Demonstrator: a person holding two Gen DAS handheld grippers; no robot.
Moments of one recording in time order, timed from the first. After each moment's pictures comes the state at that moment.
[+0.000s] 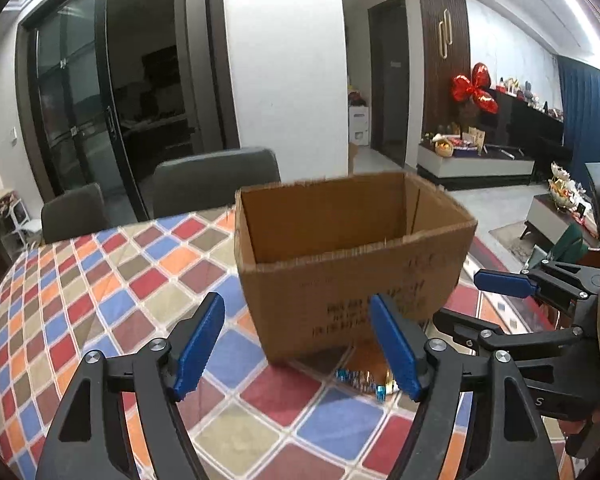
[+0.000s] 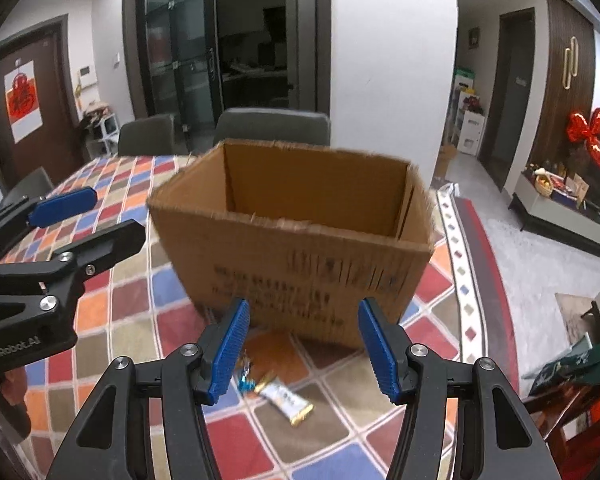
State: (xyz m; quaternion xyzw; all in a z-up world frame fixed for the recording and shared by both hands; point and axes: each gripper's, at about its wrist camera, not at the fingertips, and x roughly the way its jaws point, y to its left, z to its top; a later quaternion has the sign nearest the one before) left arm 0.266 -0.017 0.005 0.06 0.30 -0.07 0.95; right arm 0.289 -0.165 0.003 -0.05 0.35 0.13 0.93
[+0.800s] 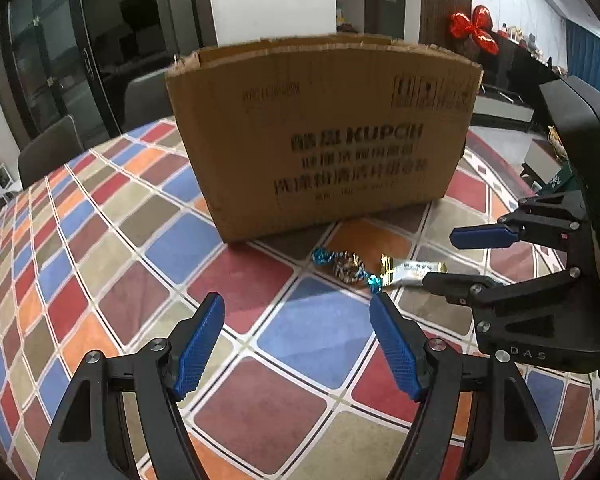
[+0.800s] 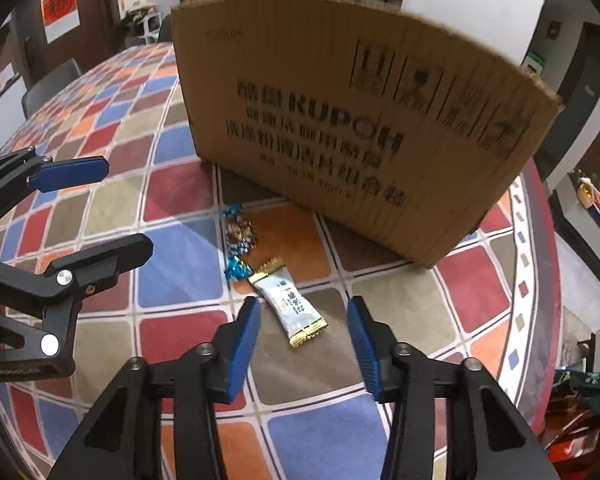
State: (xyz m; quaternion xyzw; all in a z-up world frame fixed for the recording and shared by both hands) left arm 0.259 -0.033 -0.089 0.07 0.42 -0.08 0.90; right arm 0.292 -0.153 -0.090 -0.16 0.47 0.21 0.85
